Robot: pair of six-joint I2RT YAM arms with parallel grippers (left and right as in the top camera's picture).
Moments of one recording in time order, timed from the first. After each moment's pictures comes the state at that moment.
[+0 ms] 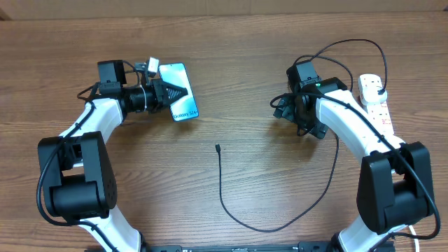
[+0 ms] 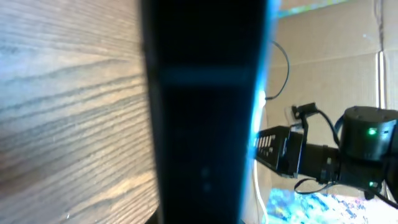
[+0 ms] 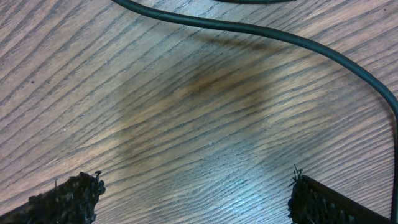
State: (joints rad) left arm 0.10 1.92 1.16 -0.20 1.10 -0.37; right arm 0.27 1.81 1.27 -0.87 0.11 0.77
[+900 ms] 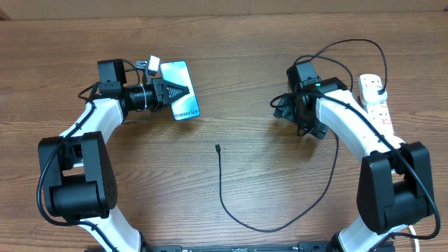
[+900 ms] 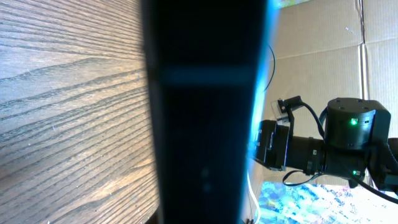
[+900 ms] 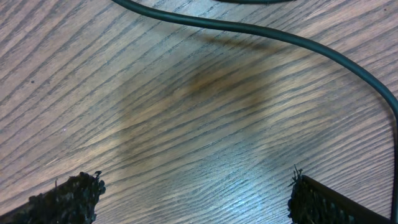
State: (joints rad) left arm 0.10 1.92 1.16 -0.20 1.15 -0.36; right arm 0.27 1.81 1.27 -0.87 0.11 0.77
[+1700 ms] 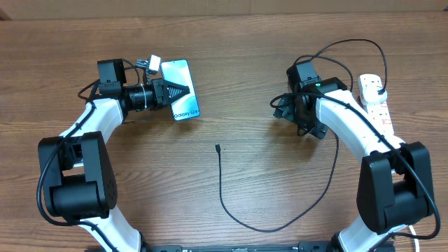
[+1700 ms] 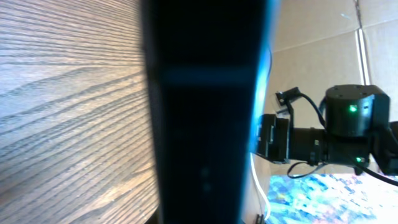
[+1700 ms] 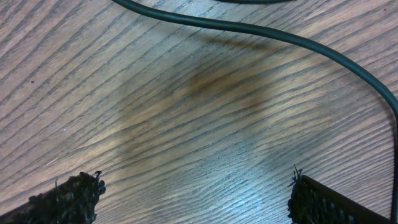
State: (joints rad) left arm 0.10 1.92 1.16 -0.18 1.17 -0.28; right arm 0.27 1.81 1.27 -0.87 0.11 0.77
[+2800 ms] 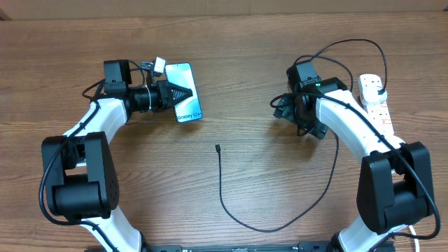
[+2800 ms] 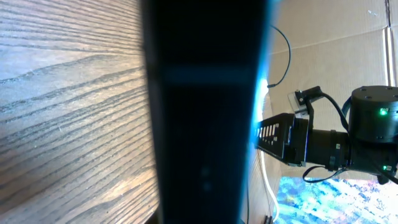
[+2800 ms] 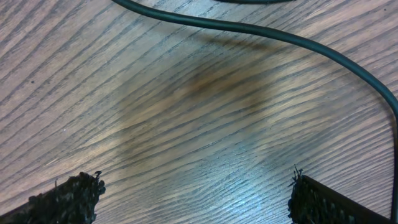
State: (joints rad) left arm 0.07 1.92 1.16 -0.22 1.09 -0.28; right arm 0.27 1.81 1.27 -0.87 0.11 0.77
